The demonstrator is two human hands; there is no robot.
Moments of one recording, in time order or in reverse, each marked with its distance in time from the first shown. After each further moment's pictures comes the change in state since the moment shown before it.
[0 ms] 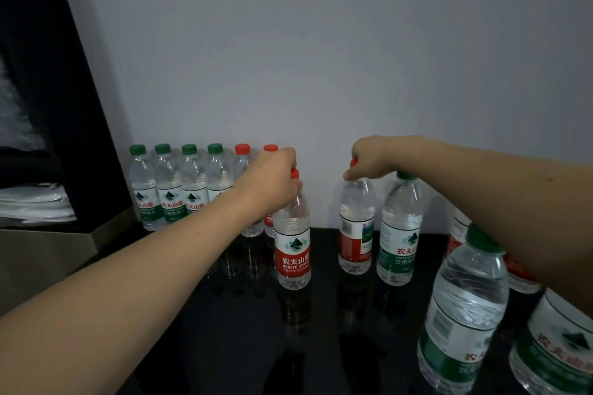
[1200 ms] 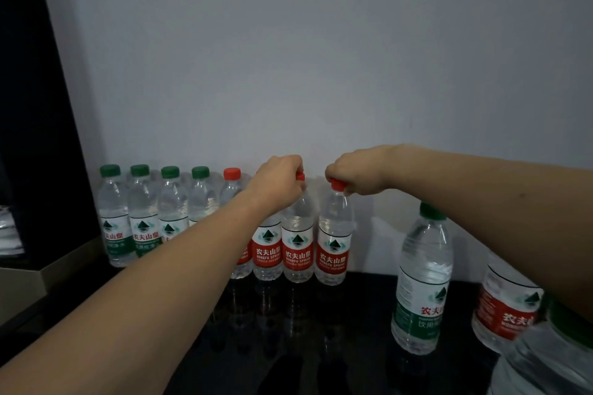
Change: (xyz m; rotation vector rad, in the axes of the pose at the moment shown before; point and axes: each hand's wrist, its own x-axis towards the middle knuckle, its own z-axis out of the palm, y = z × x) left_hand 0.110 -0.034 0.054 -0.064 0.065 0.004; right_hand 0.084 0.001 -0.006 -0.476 0.109 -0.399
